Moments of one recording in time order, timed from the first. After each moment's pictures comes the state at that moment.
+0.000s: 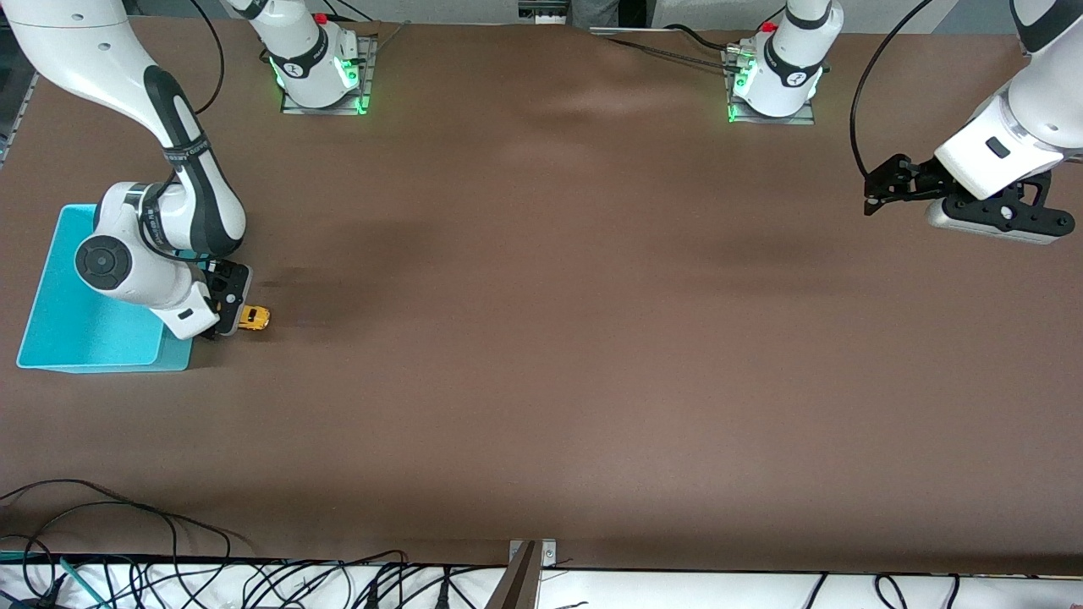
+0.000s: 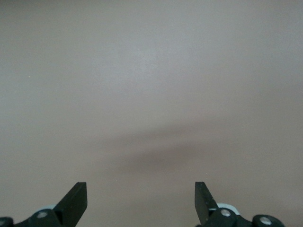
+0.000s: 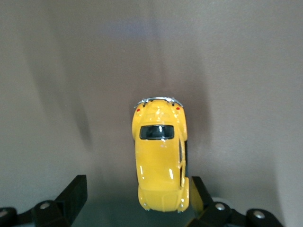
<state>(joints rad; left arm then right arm) 0.06 -0.04 -0.15 -1.73 -0.01 1.64 0.08 -0.01 0.47 -0.10 -2.05 -0.13 2.38 -1.39</state>
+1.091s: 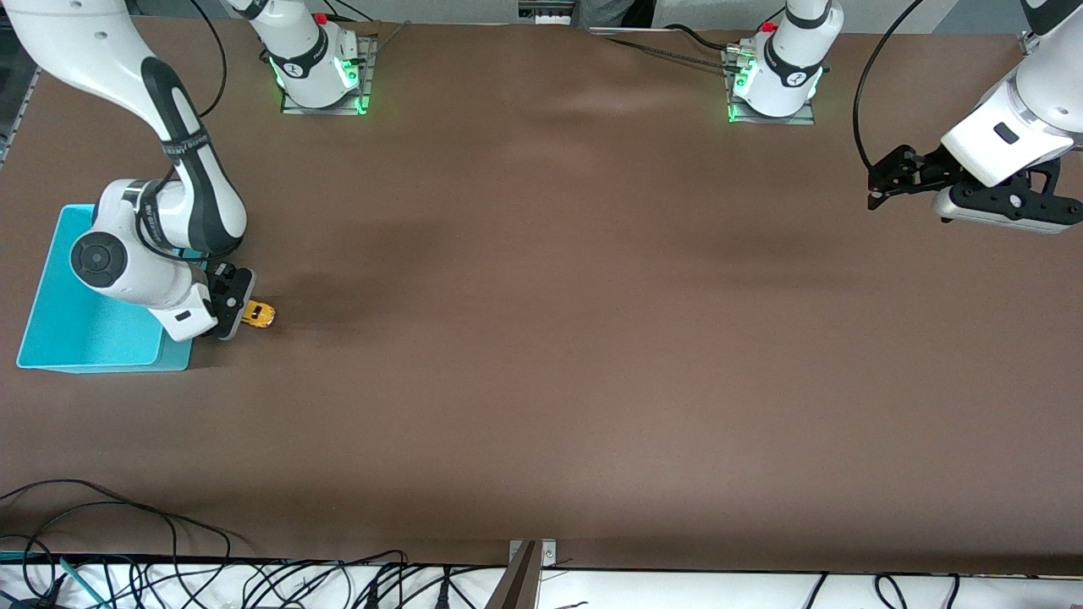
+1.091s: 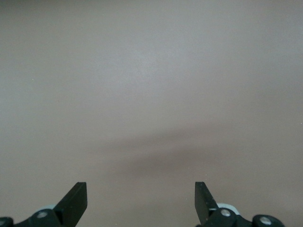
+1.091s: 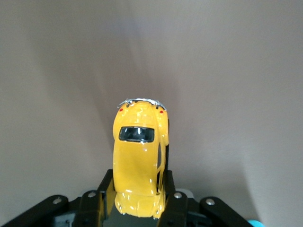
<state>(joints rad) 0.00 -0.06 -0.08 -1.73 -0.01 1.65 0.08 0.00 0.39 -0.04 -2.00 -0.09 2.29 -1.28</state>
